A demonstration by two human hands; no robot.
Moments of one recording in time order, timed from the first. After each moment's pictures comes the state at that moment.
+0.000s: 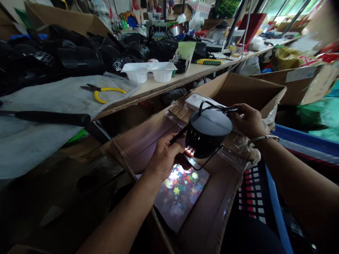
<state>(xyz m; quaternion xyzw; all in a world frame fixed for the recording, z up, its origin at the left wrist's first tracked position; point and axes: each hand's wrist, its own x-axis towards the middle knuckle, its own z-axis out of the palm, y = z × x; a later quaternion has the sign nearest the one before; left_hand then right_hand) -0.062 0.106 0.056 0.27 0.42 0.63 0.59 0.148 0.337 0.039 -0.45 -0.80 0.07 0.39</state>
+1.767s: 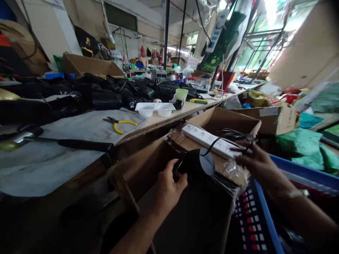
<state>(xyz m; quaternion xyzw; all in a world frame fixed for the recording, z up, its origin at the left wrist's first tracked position) -0.054 0.086 0.057 0.48 0.62 0.54 0.29 0.182 0.253 0.086 -0.42 -0.79 0.21 0.40</state>
